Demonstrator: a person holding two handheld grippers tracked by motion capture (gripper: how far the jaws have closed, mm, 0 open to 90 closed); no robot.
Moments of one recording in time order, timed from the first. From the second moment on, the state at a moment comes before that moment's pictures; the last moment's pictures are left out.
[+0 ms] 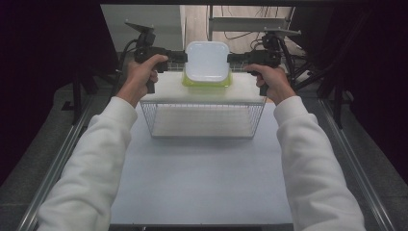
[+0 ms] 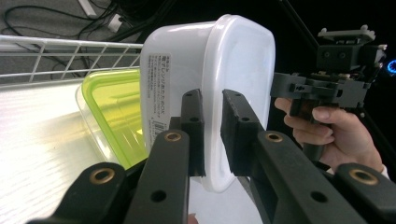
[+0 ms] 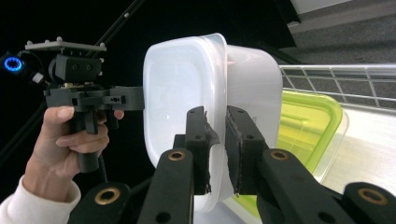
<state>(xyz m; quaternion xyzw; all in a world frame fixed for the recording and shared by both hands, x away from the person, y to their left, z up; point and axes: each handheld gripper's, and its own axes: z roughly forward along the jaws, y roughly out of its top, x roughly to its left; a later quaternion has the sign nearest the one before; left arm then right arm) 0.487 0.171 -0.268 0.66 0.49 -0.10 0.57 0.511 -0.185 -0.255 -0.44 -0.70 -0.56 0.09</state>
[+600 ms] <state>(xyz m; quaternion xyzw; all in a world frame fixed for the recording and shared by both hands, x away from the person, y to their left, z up) 0.518 0.175 -0.281 0.61 0.52 -0.15 0.58 0.537 -0.183 -0.263 -0.50 -0.66 -0.56 0.12</state>
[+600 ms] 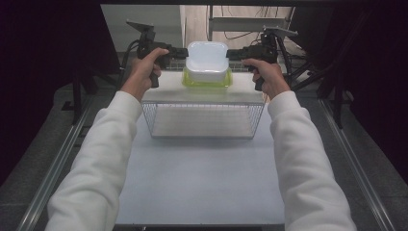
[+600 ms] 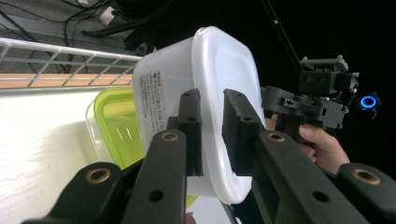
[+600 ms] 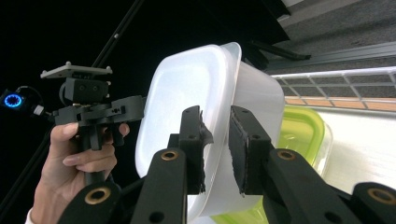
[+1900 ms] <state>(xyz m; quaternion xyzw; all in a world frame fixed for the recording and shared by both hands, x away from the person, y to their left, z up) 0.472 0.177 -0.268 0.66 0.47 -0.03 0.59 0.510 -0.197 -0.252 -0.43 -0.71 -0.56 0.01</state>
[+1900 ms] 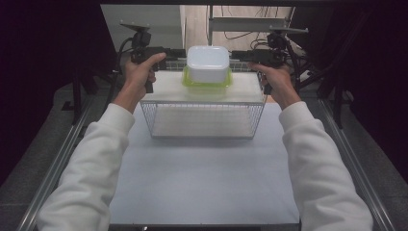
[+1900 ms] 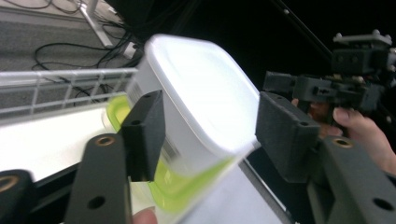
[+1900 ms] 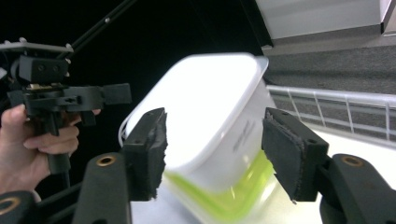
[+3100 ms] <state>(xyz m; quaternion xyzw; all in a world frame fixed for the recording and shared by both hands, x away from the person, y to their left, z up) 0.296 0.194 -0.446 0.76 0.45 0.04 0.47 0.321 -0.264 -0.413 -0.36 -0.79 -0.50 -0.05</state>
